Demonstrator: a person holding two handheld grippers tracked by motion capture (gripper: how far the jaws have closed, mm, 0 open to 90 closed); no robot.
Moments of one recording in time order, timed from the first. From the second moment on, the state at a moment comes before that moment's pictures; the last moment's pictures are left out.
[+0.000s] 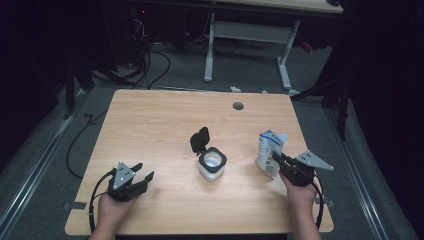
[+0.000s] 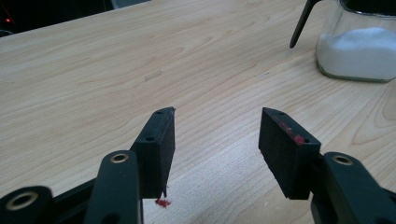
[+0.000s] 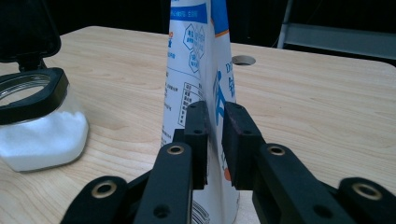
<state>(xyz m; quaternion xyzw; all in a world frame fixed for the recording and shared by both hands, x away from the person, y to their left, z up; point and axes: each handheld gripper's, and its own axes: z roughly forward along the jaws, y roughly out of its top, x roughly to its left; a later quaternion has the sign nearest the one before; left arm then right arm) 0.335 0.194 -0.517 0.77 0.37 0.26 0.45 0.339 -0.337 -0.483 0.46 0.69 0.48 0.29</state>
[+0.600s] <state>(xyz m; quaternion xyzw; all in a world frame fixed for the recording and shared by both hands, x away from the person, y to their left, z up) 0.336 0.190 -0.516 0.77 0.37 0.26 0.46 0.339 -0.331 -0.483 0.46 0.69 0.47 0.29</state>
